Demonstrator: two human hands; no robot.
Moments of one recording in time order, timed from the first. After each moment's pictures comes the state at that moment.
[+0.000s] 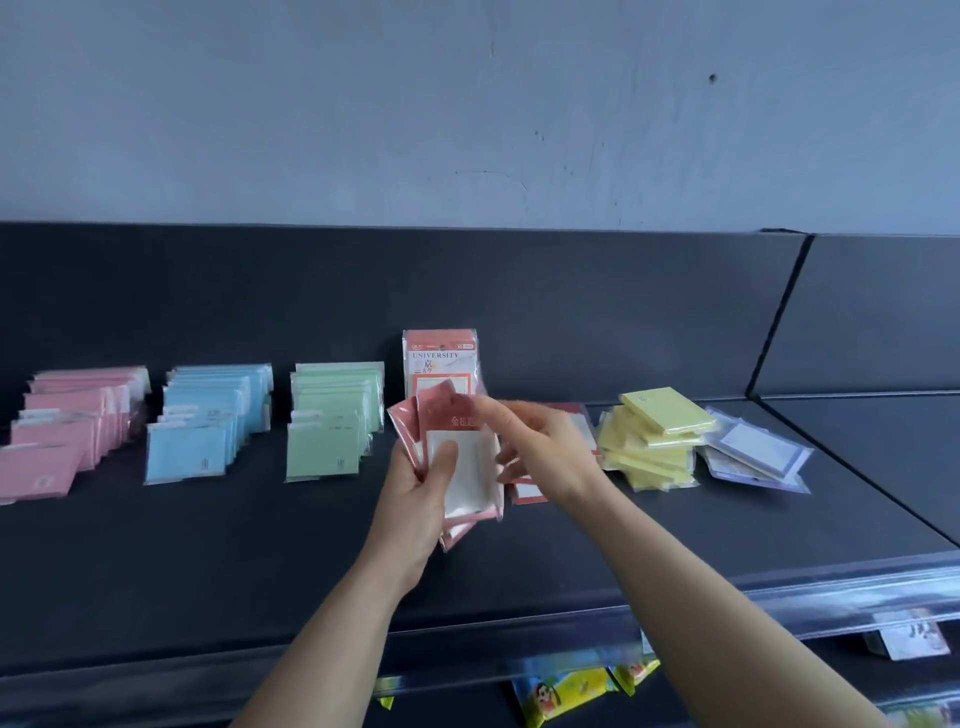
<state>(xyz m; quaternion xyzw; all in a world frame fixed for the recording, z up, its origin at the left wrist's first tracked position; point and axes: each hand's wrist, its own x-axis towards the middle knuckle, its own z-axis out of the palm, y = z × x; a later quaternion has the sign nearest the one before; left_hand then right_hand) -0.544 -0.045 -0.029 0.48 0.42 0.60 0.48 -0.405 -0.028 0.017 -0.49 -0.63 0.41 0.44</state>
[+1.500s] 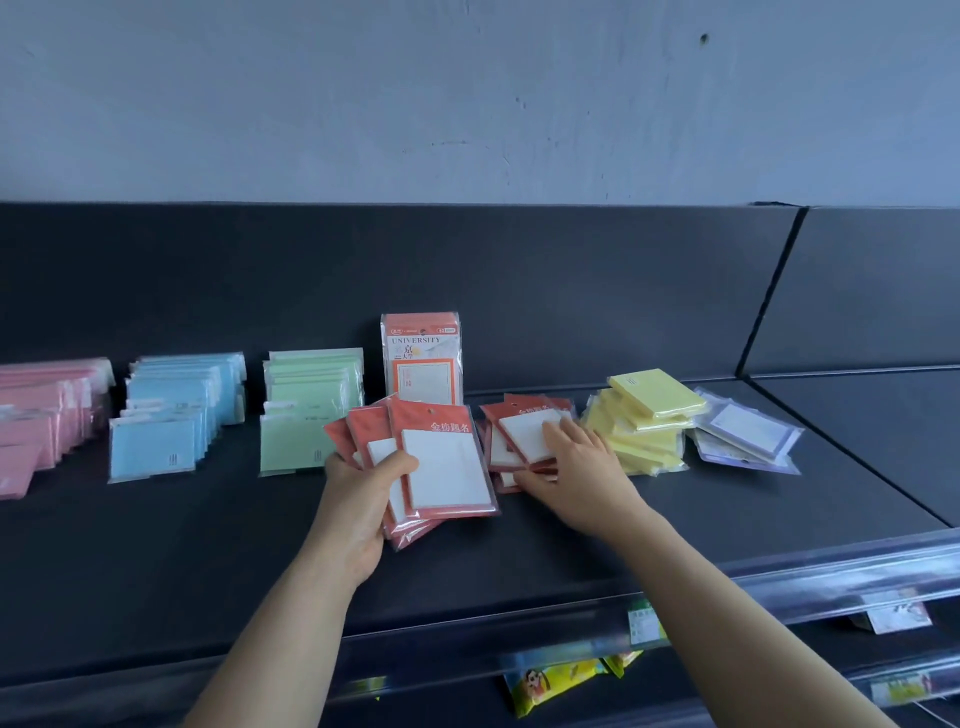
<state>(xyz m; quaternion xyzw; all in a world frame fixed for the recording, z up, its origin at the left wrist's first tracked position) -0.570 -0.026 -0.037 0.34 0.49 0.58 0.55 -0.348 -0.007 -0.042 -0.67 -0.73 0.05 0.14</state>
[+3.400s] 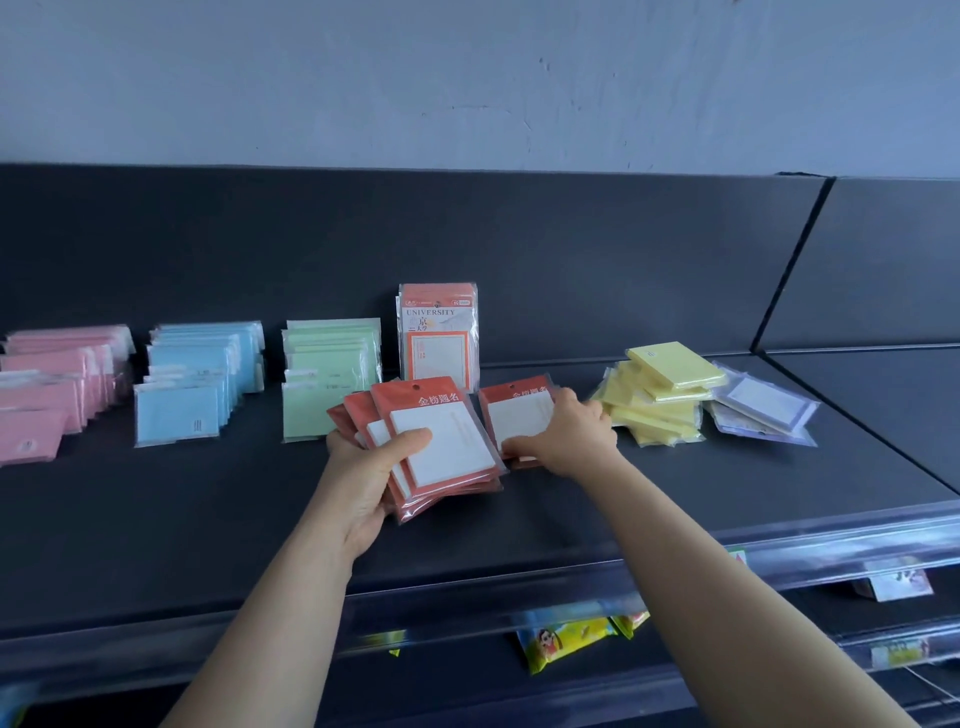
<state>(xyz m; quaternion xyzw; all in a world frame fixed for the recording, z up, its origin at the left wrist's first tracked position) -0.600 -0.025 -0.057 0.35 0.46 0.56 0.58 -0.390 0.006 -0.032 -0.77 -0.60 0.17 0.16</state>
